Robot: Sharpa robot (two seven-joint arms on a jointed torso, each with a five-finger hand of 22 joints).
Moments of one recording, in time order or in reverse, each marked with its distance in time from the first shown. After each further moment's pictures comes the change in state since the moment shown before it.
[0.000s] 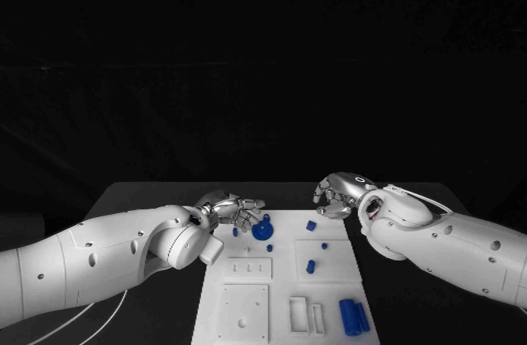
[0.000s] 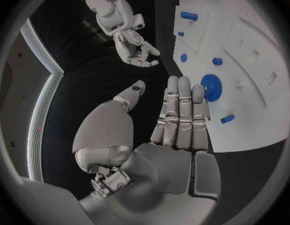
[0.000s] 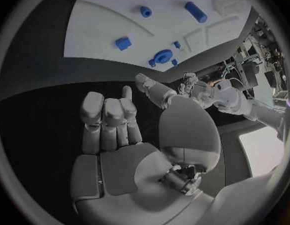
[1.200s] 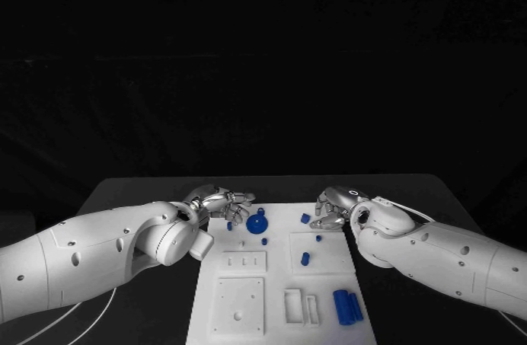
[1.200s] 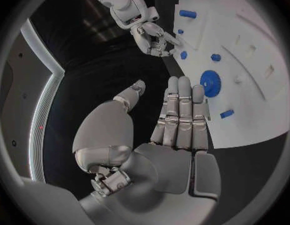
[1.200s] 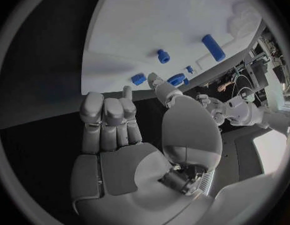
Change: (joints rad) left arm -0.001 -0.020 0.000 0.009 0.000 0.000 0.020; left_hand 0.005 -0.005 -0.005 -0.005 0.000 -0.007 0.007 -0.004 -0.001 -0.011 0.004 -0.005 0.000 0.000 0.000 0.000 -0.002 -0.001 0.000 0.000 0.000 0.000; right arm -0.082 0.054 -0.012 -0.099 -0.007 0.017 -0.077; right_hand -0.035 -0.029 -0.193 0.085 -0.018 0.015 -0.005 0.037 0.056 -0.016 -0.020 -0.009 -0.008 -0.002 -0.009 -0.008 0.000 0.000 -0.011 -0.004 -0.012 0.000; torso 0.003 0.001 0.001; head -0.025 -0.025
